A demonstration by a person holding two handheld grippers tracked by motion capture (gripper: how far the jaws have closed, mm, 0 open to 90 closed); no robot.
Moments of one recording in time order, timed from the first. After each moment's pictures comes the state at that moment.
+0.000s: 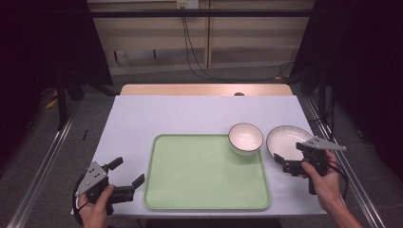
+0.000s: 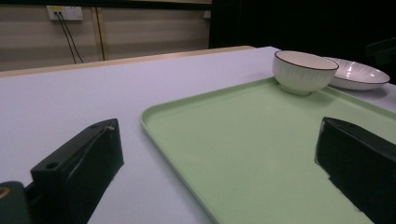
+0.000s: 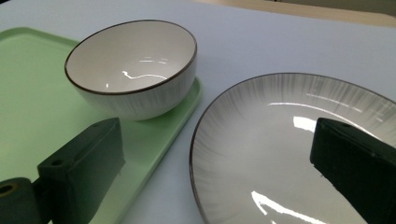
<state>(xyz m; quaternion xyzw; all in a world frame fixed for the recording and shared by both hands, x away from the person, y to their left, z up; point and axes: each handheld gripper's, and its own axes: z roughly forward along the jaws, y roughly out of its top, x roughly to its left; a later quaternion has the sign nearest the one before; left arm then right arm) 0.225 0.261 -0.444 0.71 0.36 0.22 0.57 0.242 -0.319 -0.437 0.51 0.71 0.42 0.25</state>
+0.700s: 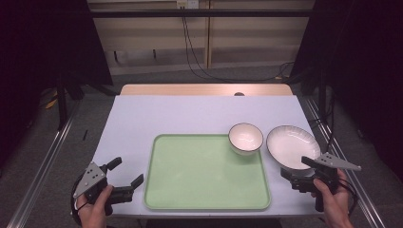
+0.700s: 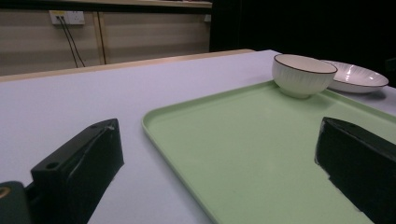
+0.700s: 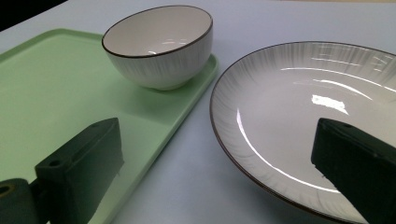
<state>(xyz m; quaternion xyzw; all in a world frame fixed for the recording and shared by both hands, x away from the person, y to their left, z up) 0.223 0.263 -0.442 0.71 0.35 0.22 0.57 0.201 -0.332 -0.449 0.51 0.70 0.45 0.22</state>
